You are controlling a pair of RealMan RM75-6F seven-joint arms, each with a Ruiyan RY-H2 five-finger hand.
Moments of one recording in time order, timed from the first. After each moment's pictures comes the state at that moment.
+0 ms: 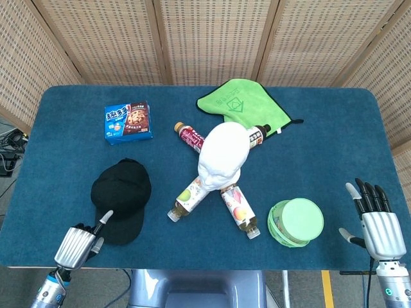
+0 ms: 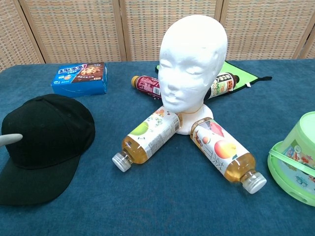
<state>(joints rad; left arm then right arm) -0.11 -1.62 0.12 -1.13 1.76 1.52 0.20 0.08 -1.17 0.06 -1.55 -1.58 1.55 -0.06</state>
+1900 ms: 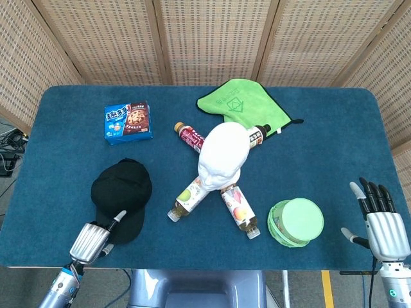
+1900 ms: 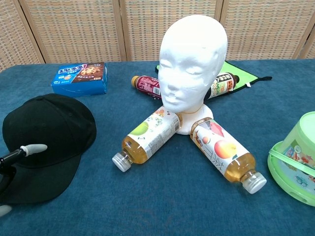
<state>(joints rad) -0.17 -1.59 0.11 -1.28 1.69 1.35 0.35 0.07 -1.16 0.07 -1.56 -1.58 1.57 -0.01</state>
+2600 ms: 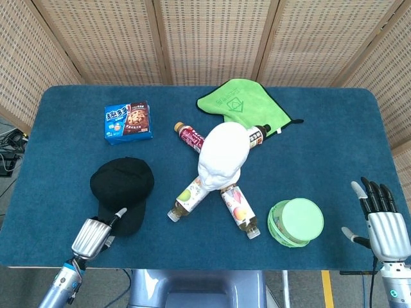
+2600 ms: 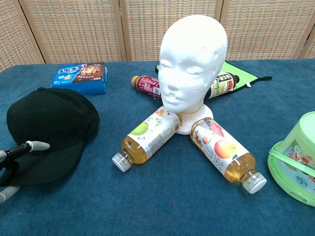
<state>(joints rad) -0.19 -1.62 0.08 -1.25 1.69 1.37 0.35 0.07 -1.16 0.07 -1.55 -1.59 1.58 -0.01</state>
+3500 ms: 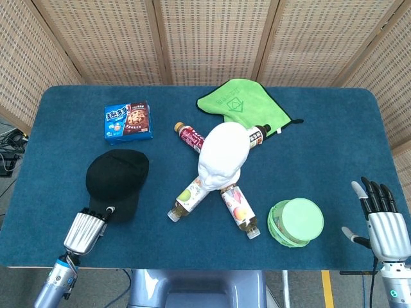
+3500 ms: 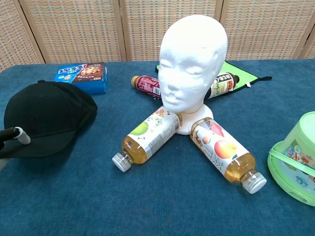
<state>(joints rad) -0.19 -1.64 0.05 -1.15 1.75 1.50 0.48 0.06 -1.16 0.07 -1.56 -1.59 1.59 -0.01</state>
